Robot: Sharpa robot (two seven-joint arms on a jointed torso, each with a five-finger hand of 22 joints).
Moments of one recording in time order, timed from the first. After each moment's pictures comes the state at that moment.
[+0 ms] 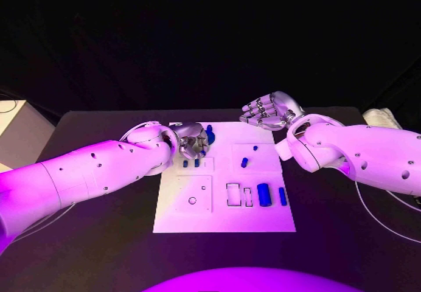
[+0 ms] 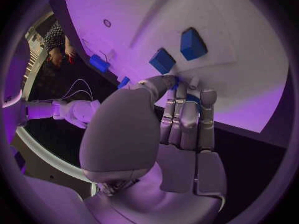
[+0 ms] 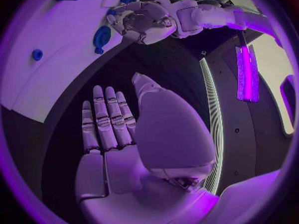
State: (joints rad) left arm 1.23 -0.49 -0.10 1.19 -1.39 -0.13 -0.04; left_hand 1.51 -0.23 0.58 0.11 0.29 0.95 0.15 0.40 0.36 1.01 0.08 0.55 0.15 1.25 0.02 1.45 0.96 0.17 0.95 0.13 1.22 0.94; right arm 1.30 -0.86 -0.15 1.54 -0.65 -0.60 0.08; right_hand 1.46 -0.17 0.21 0.26 0.29 0.92 0.24 0.14 0.16 1.03 0.19 0.07 0.06 0.98 0.17 0.09 0.09 0.17 0.51 0.29 0.08 0.06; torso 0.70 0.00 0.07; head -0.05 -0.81
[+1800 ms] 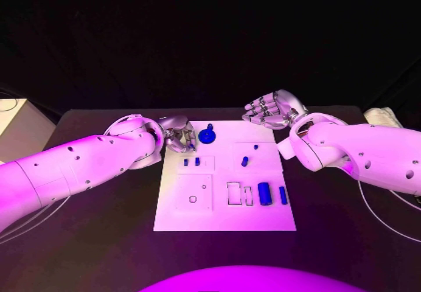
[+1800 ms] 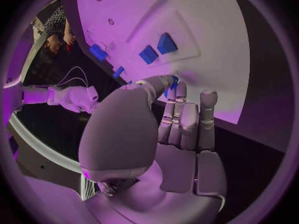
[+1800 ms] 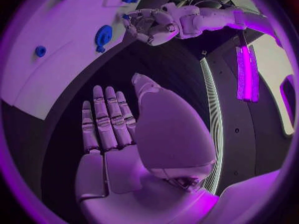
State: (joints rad) left arm 1.23 -0.58 -0.05 1.22 -1.31 -0.09 -0.07; left_hand 1.47 -0.24 0.58 0.11 0.28 0.96 0.15 0.38 0.37 1.04 0.08 0.49 0.15 1.27 0.02 1.46 0.98 0.17 0.97 0.13 1.23 0.96; right arm 1.30 -0.87 -0.15 1.55 -0.65 -0.60 0.09; right_hand 1.46 -0.17 0.21 0.26 0.29 0.92 0.24 0.14 0.16 1.03 0.19 0.07 0.06 0.98 0.17 0.09 0.09 0.17 0.51 0.29 0.08 0.06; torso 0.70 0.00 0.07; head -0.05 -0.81
